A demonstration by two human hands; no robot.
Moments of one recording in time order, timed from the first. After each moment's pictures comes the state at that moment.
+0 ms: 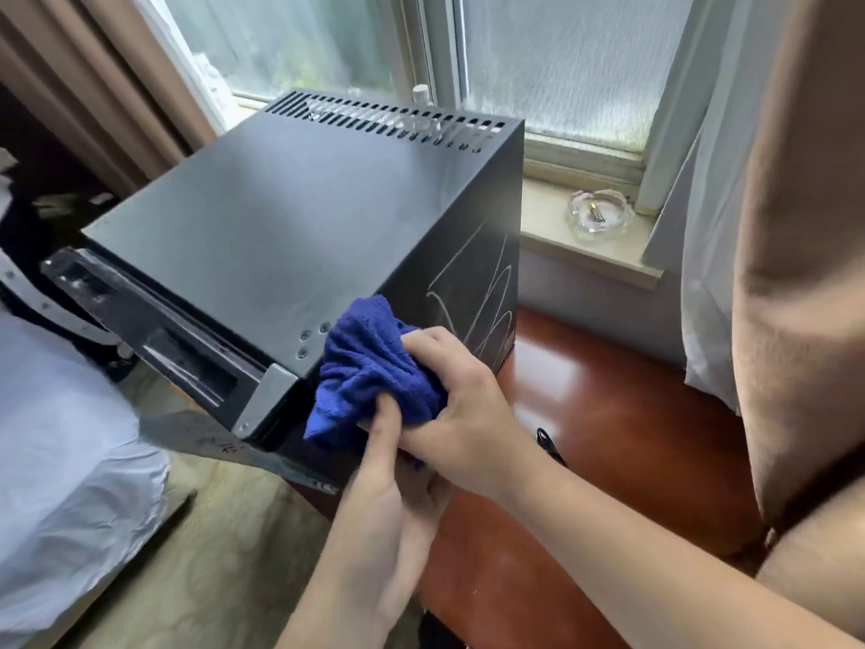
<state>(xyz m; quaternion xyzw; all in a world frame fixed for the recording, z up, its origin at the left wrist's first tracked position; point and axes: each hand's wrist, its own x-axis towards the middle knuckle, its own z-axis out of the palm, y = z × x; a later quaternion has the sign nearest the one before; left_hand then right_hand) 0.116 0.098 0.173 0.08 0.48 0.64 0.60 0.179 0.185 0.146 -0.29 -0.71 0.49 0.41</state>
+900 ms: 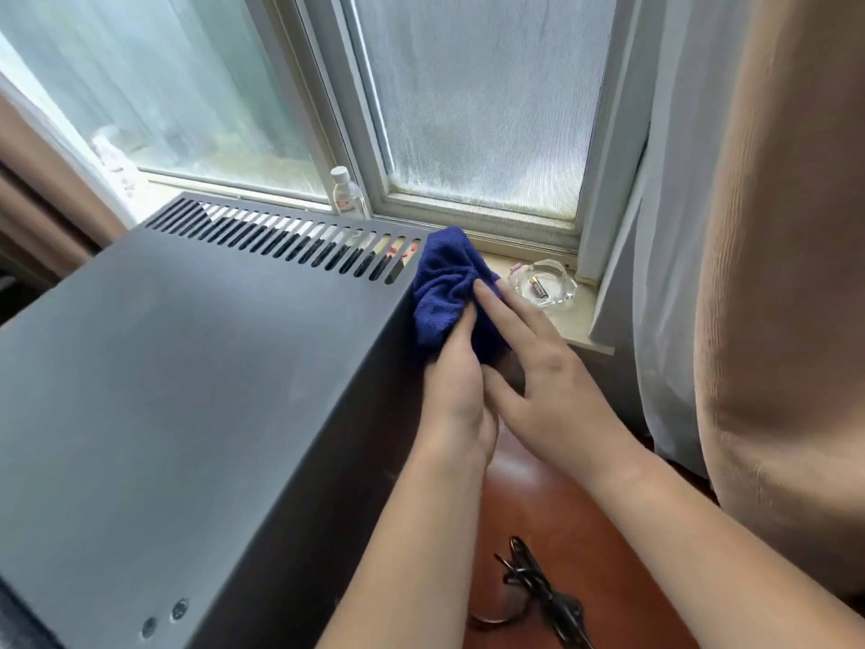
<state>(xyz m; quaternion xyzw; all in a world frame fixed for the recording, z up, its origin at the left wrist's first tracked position) 0.170 0.368 0.167 0.13 0.39 0.64 0.64 0.266 0.364 0.149 -0.46 -0.76 0.29 0.36</state>
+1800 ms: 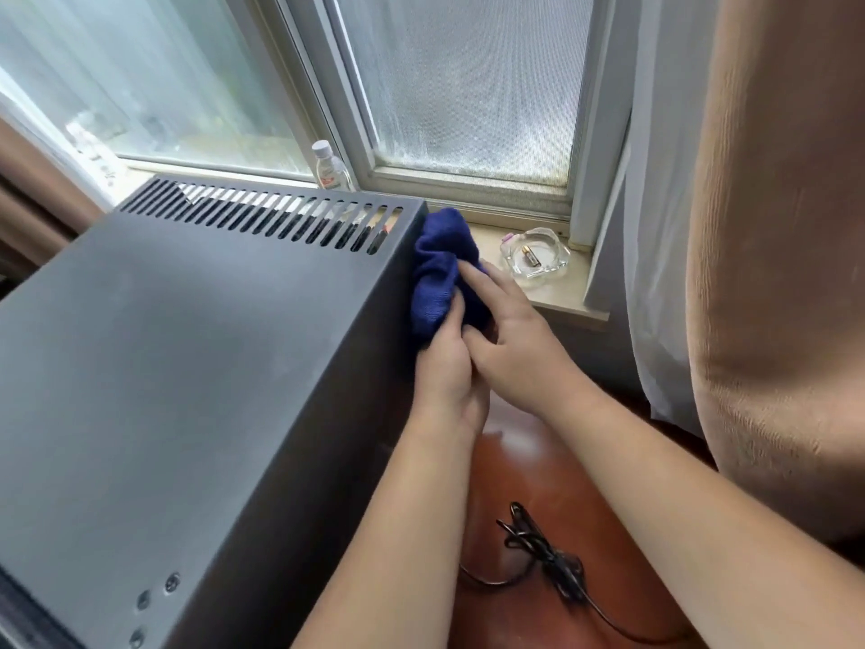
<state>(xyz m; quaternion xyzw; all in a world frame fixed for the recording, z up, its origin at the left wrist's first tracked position) 0.165 0.376 0.127 0.11 0.40 0.64 0.65 0.246 0.386 0.130 -0.49 -0.68 0.39 0.38</state>
